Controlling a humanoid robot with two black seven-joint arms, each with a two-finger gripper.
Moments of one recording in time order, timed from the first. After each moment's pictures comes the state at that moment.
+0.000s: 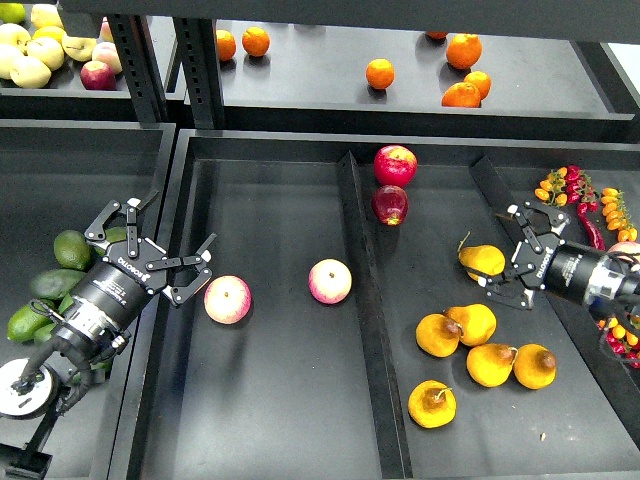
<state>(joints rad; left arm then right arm) 0.00 0.00 -1.47 -1.31 0.12 -0.39 0.33 0.57 -0.55 0.77 0.79 0.26 0.58 -0.49</state>
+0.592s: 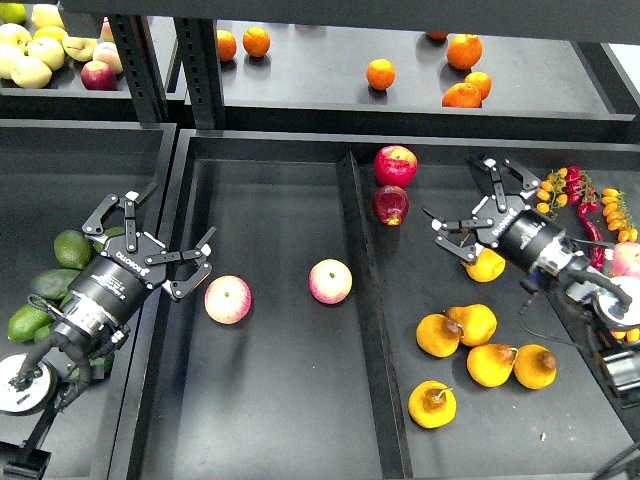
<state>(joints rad) 0.02 0.00 -1.48 -1.38 0.12 -0.35 0.33 0.53 -0.03 1.24 0.76 0.19 0.58 -0.28</state>
